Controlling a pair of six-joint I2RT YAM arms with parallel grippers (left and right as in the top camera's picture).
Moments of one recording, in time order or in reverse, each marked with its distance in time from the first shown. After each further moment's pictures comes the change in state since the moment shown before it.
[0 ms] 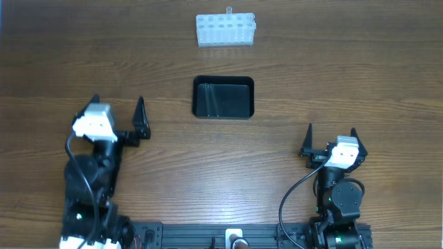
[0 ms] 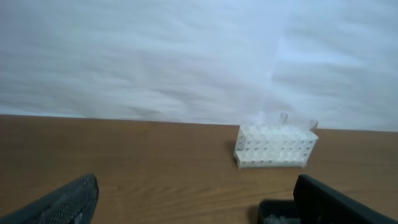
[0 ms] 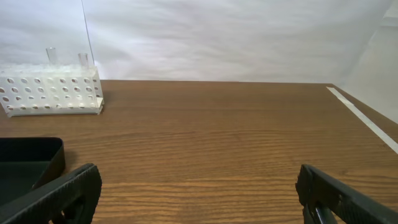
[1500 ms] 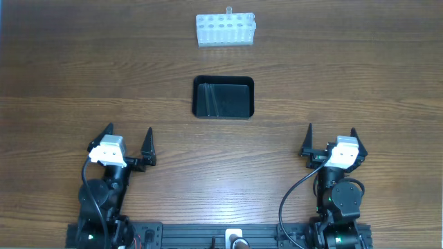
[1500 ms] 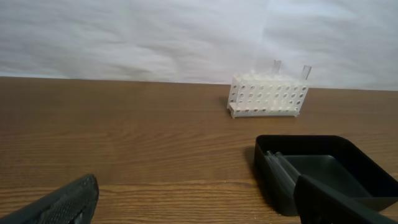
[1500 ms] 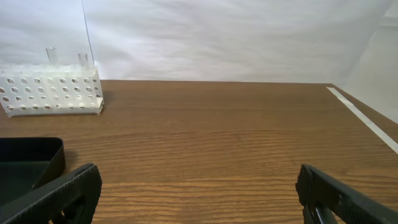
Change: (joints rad) left arm 0.053 -0.431 -0.292 -0.196 0.116 0.000; right arm 0.000 0.000 0.000 0.000 0.000 0.000
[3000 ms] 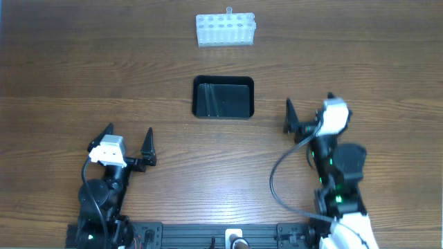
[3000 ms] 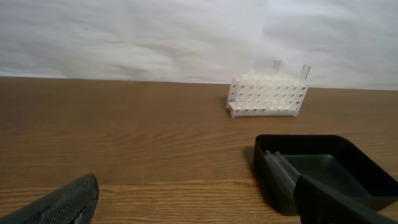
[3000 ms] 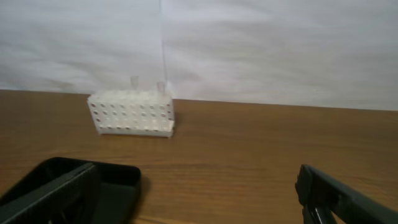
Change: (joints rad) left arm 0.000 0.000 0.000 -0.001 0.002 0.000; right arm 0.014 0.759 0.262 0.475 -0.313 0.083
